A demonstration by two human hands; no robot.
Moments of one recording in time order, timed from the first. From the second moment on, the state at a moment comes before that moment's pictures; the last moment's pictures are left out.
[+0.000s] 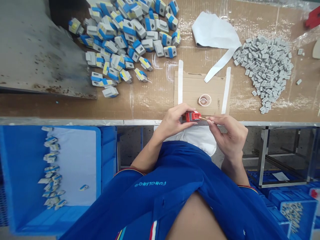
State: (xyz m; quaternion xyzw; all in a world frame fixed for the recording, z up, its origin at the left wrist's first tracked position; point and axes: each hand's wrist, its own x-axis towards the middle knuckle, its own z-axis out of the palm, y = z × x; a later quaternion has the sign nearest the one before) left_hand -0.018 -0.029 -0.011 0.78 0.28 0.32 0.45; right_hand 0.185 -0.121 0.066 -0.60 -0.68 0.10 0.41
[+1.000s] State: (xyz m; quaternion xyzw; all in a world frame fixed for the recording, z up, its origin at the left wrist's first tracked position) left_hand -0.019 -0.028 -0.010 0.79 0.26 0.35 0.44; right_hand 0.181 -0.113 0.065 -0.59 -0.66 0.15 0.44
